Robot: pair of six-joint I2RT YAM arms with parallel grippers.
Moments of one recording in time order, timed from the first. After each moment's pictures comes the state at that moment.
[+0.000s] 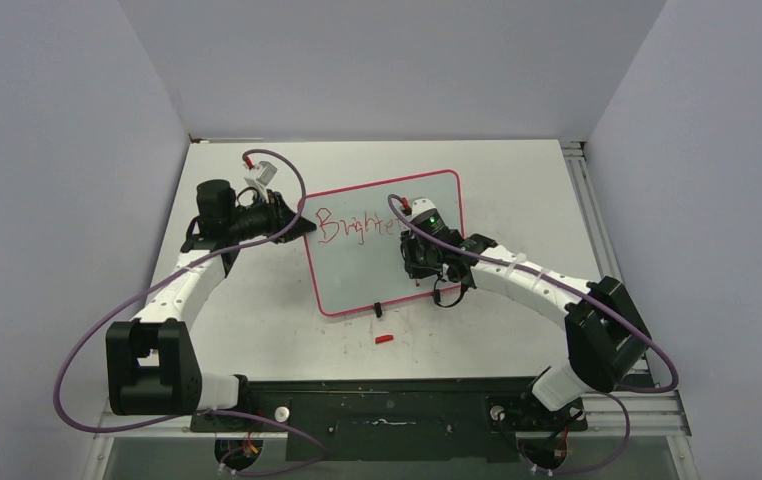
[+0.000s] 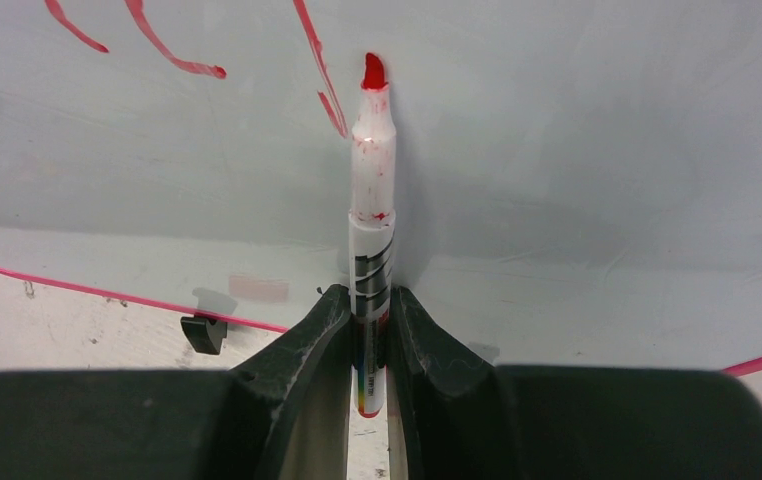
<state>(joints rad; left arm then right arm) -0.02 1.35 0.87 0.02 0.90 -0.26 0.71 1.53 1.04 -0.37 0.09 0.32</state>
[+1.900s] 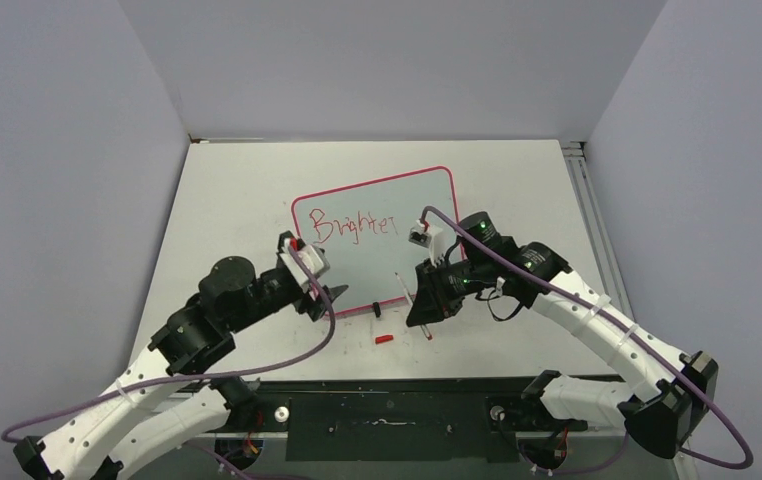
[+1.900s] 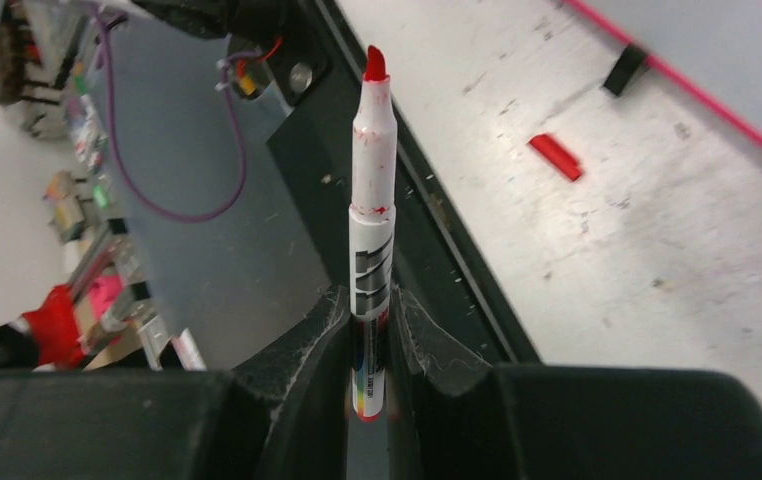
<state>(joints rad) -0.79 0.67 0.82 -0.35 0.10 0.20 0.71 1.15 1.09 -0.81 -0.71 0.24</state>
